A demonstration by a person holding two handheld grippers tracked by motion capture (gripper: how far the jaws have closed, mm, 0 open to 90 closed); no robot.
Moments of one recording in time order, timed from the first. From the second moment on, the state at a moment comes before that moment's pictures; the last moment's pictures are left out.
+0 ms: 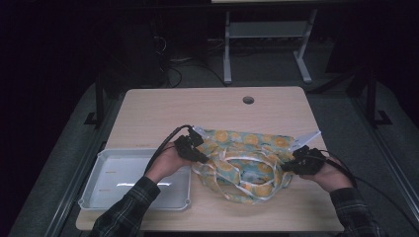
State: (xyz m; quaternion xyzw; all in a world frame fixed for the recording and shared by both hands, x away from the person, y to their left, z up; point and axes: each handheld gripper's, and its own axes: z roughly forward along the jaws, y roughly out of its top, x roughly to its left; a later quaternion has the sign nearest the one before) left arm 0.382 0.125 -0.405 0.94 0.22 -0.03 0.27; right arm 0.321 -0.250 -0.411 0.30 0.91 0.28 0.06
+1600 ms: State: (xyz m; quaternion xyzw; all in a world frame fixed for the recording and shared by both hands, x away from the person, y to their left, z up) left arm 0.362 0.117 -0.425 0.94 0.23 -0.05 0.25; right arm 0.320 -0.253 -0.442 0.33 0.91 0.25 0.03
